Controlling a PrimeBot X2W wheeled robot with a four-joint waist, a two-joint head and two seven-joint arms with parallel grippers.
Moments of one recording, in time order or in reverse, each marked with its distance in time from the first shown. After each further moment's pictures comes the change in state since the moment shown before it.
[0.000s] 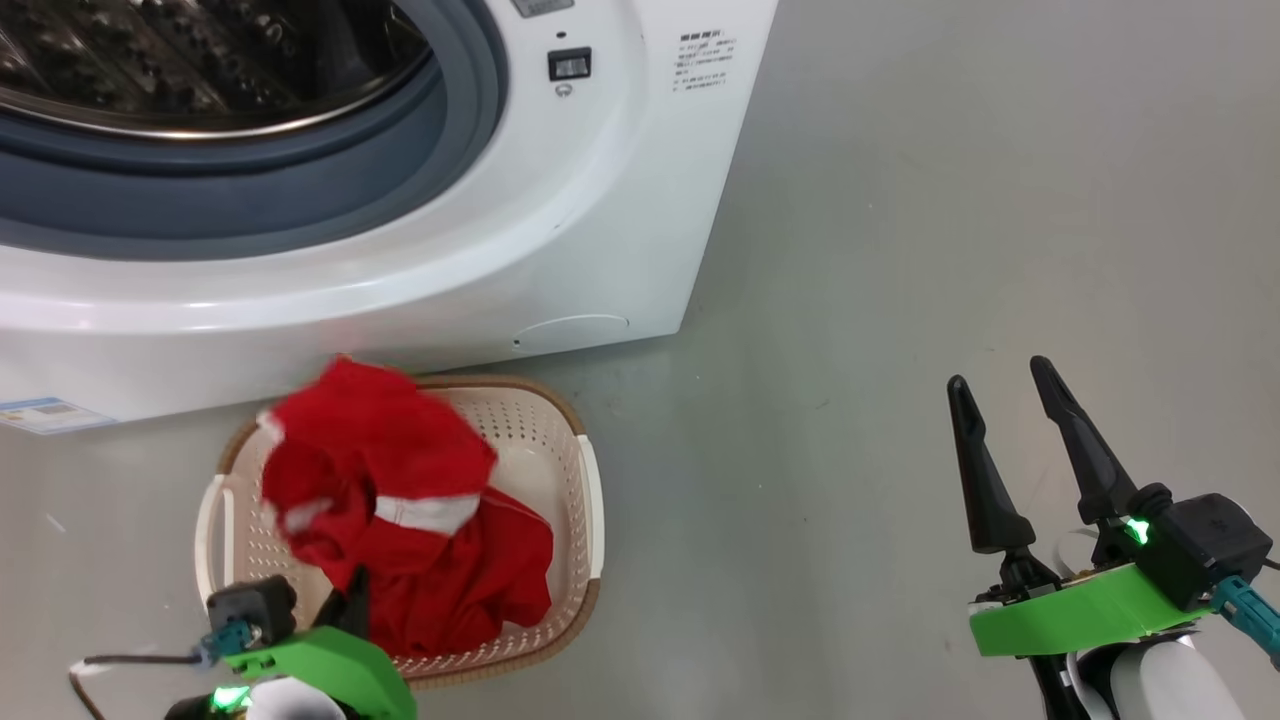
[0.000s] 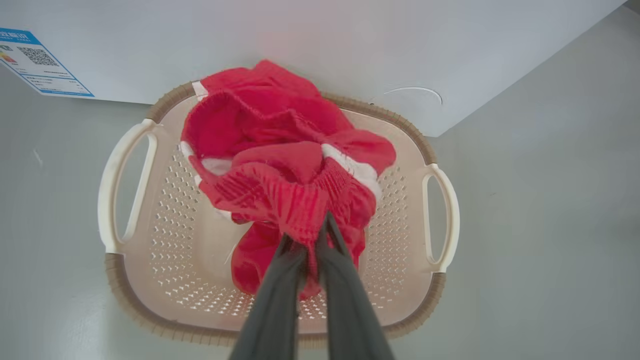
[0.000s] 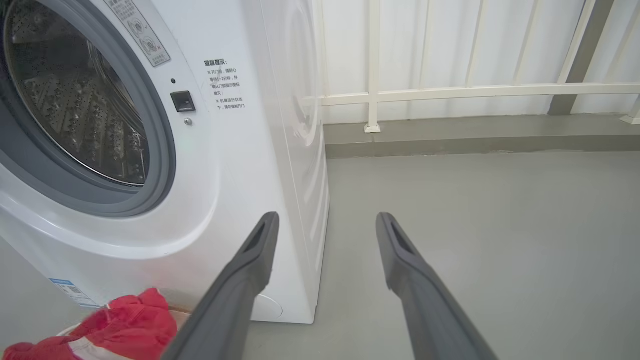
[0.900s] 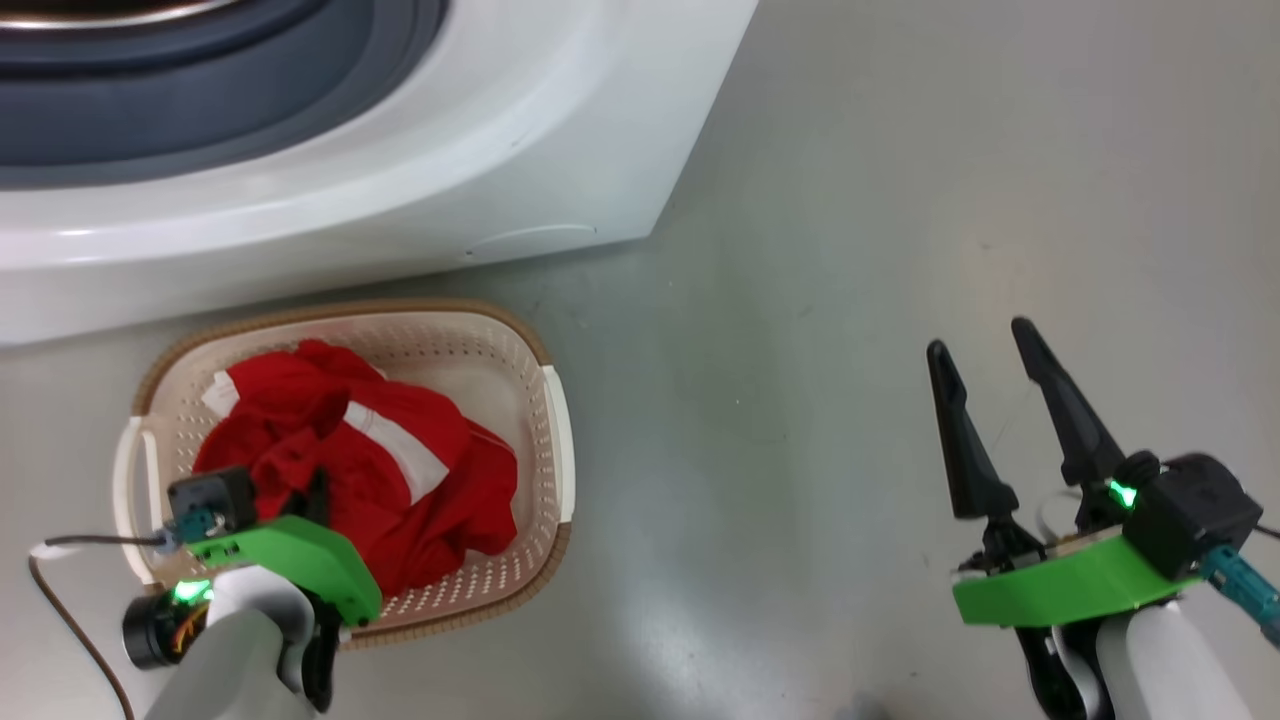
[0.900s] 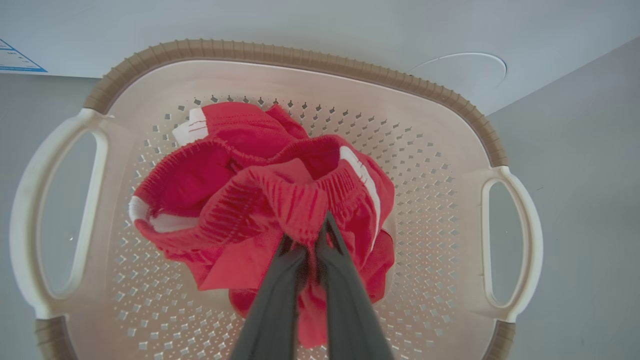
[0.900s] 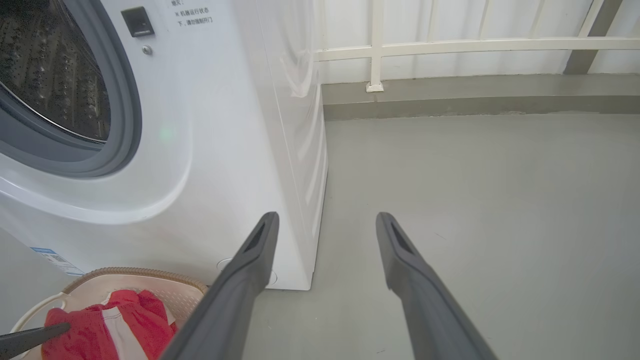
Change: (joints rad) left arm -0.306 -0.023 0.021 0.374 0.029 -0.070 -0.067; right arm -0.052 0.000 0.032 -0.006 0.000 0.000 0.000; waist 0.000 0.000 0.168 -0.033
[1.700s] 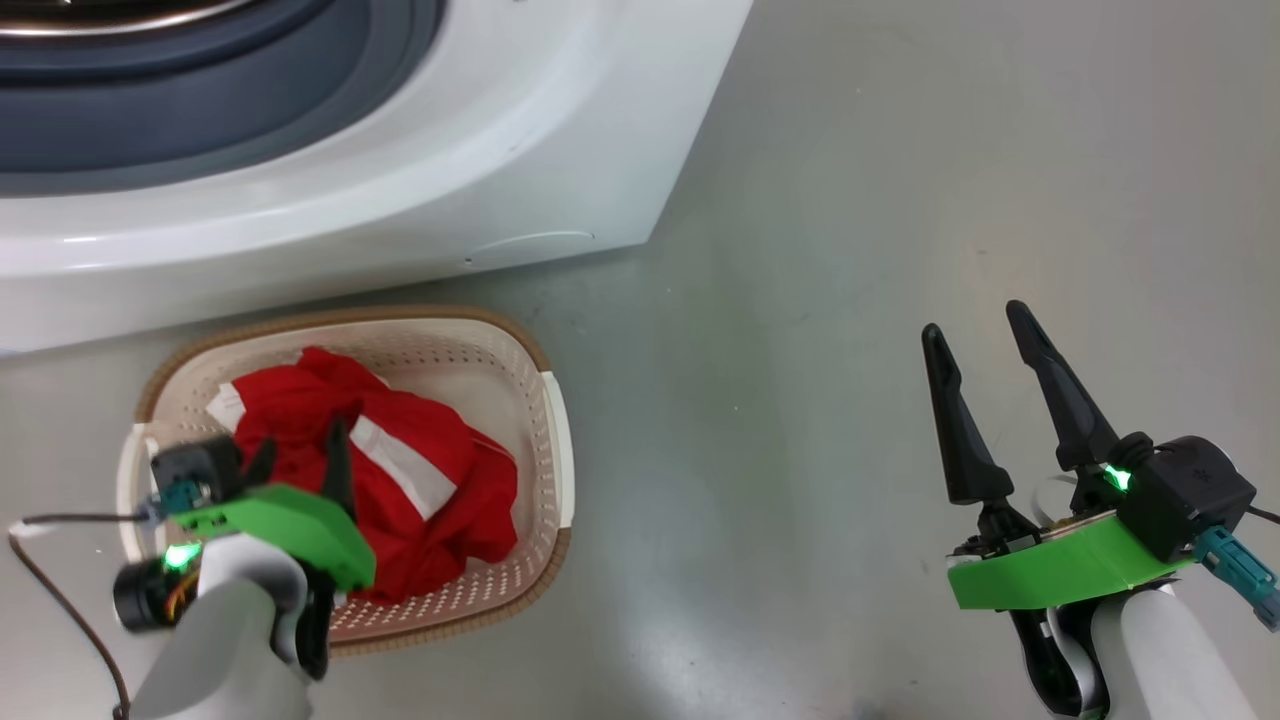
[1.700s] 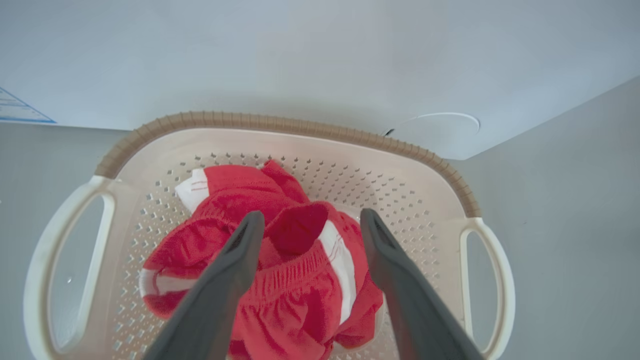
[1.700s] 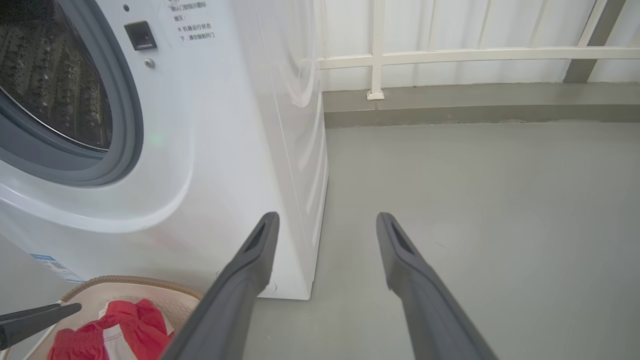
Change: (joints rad) left arm -0.027 0.000 0.055 -0.043 0.040 0.000 0.000; right arm -0.044 0.000 0.007 0.028 0.003 0.000 0.000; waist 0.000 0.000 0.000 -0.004
